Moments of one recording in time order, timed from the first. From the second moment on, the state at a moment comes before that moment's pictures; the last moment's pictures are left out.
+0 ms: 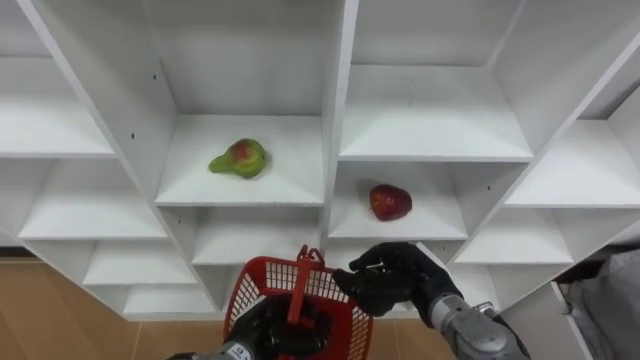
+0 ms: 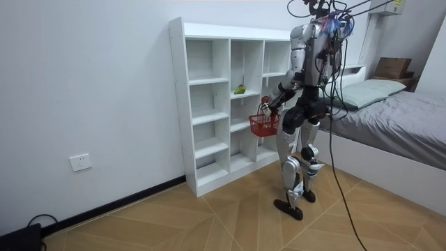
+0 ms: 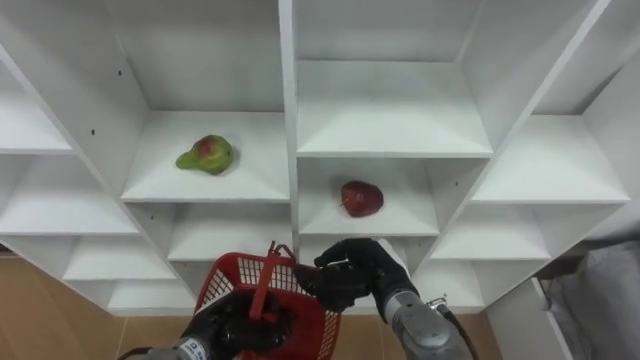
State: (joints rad) left arm 0.12 0.17 -0.32 0.47 -0.32 0.18 -0.21; right arm 0.05 -0.19 0.25 0.34 0.07 0.18 0.11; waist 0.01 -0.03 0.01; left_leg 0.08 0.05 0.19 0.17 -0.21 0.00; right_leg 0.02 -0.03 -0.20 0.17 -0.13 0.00
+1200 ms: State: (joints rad) left arm 0.11 0.12 -0.32 0.46 -0.31 0.19 -0.21; right arm 0.00 -0.11 0.27 0.38 0.07 0.17 0.11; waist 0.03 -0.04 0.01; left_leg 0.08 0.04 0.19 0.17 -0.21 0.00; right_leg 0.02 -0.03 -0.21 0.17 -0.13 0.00
